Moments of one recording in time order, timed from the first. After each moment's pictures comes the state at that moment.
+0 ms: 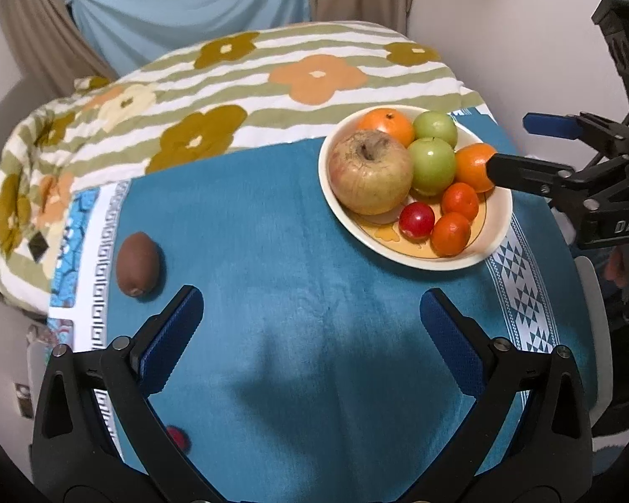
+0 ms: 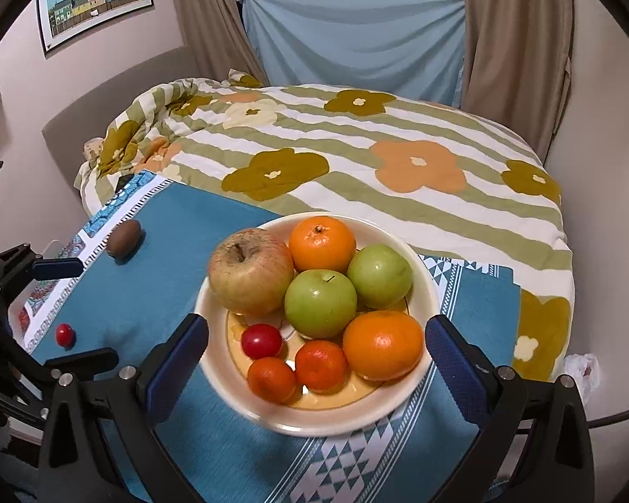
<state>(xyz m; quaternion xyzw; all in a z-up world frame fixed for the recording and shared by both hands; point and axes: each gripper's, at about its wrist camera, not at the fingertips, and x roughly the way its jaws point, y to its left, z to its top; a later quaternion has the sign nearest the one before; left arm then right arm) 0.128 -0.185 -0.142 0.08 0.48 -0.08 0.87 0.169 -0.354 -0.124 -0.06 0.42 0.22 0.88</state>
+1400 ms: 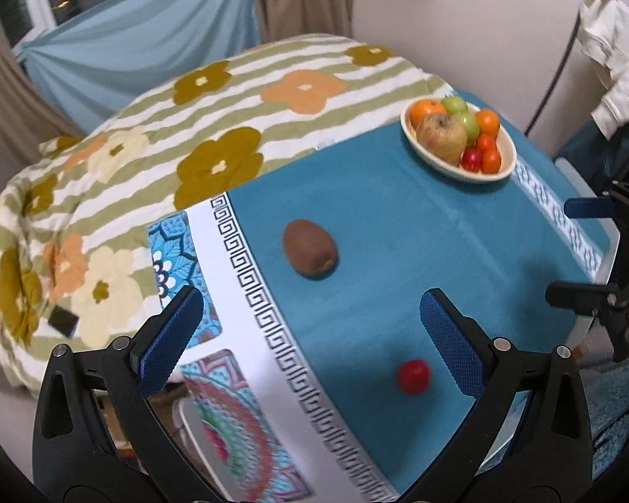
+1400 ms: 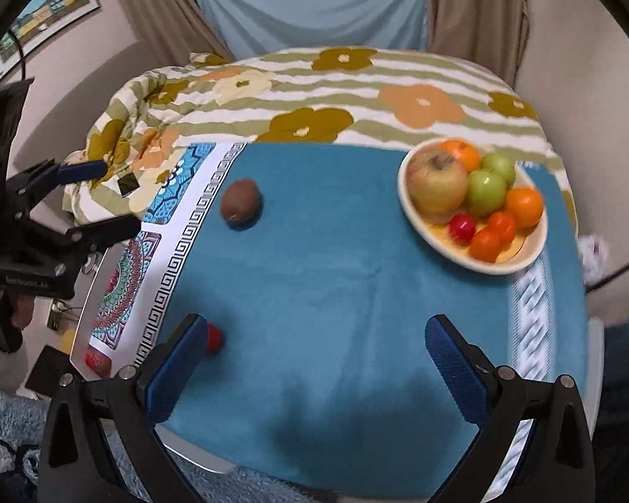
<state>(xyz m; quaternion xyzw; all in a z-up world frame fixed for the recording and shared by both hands) 0.124 0.029 -0.098 0.16 0.45 -0.22 0.85 0.052 -0.153 -0.115 0.01 0.51 0.10 0.86</state>
